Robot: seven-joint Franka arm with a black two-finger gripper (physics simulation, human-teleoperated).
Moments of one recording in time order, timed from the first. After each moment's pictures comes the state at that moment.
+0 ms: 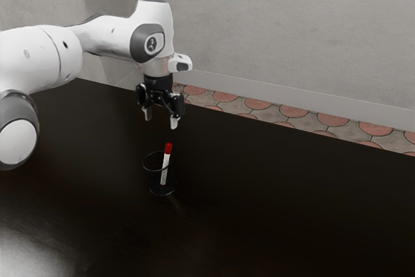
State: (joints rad) arm -0.13 0.49 0.15 -1.40 -0.04 1.71 0.07
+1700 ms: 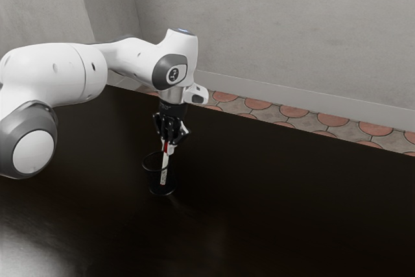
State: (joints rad) arm -0.20 0.57 0.14 -1.44 0.05 1.72 0.16
